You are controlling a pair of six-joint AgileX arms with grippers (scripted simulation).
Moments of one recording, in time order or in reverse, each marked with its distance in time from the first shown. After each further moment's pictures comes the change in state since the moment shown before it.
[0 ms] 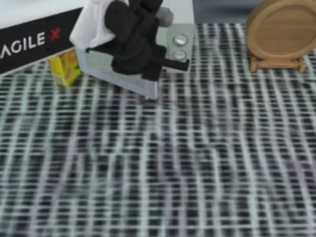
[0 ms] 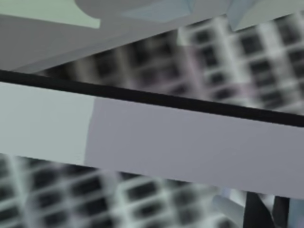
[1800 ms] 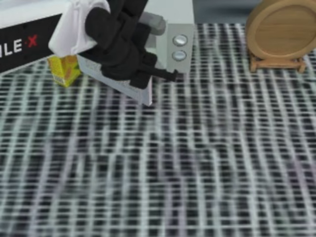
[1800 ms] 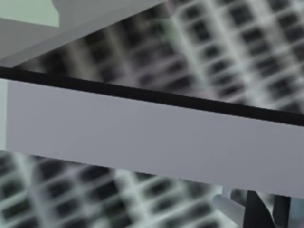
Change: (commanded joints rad) left arm 0.038 -0.085 -0.112 0.041 0.066 0.129; right arm 0.000 0.000 0.000 0.000 0.000 0.000
